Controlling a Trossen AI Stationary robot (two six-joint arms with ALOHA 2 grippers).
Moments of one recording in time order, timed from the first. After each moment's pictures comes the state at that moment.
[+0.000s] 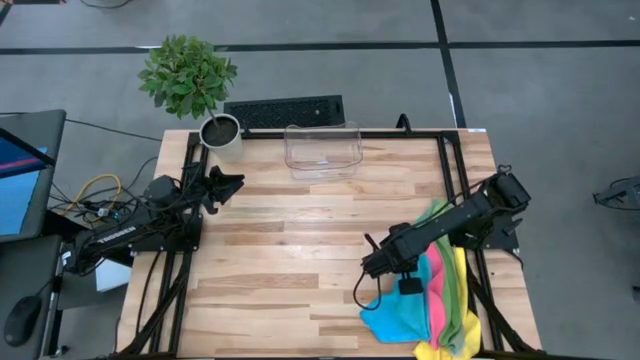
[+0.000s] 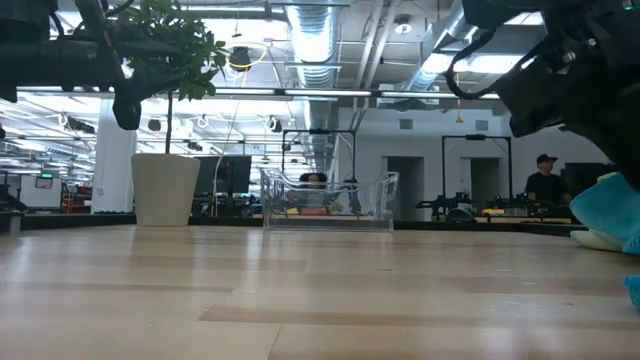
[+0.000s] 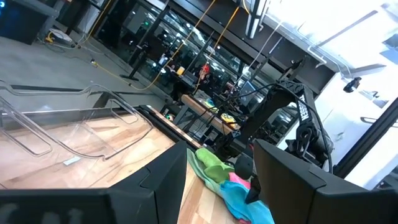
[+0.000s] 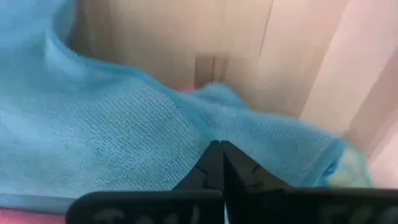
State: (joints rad) left arm 0.47 0.10 0.07 0.21 0.18 -0.67; right arm 0.43 1.74 1.16 -1.21 -0.13 0.28
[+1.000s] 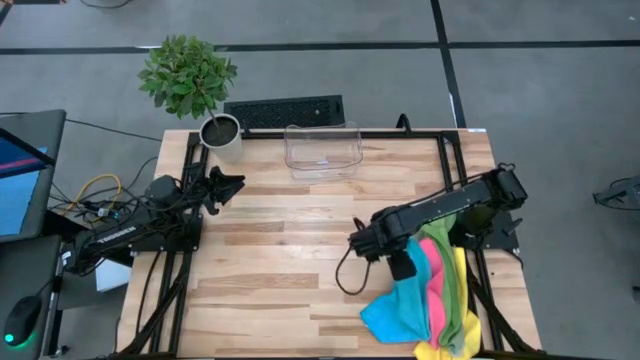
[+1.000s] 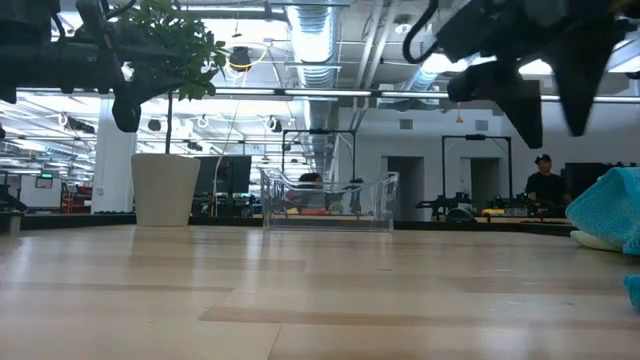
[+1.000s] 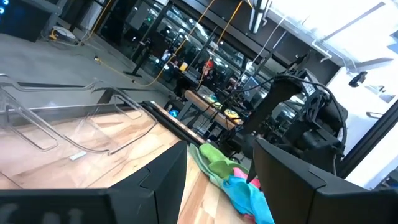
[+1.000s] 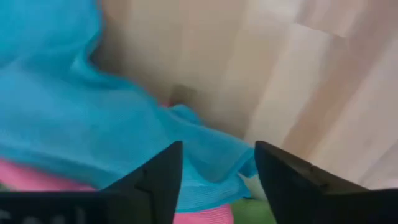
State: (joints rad) left arm 0.47 0.10 0.07 0.19 0.18 -0.66; right arm 0.30 1.74 1.36 -1.33 -0.11 -0.04
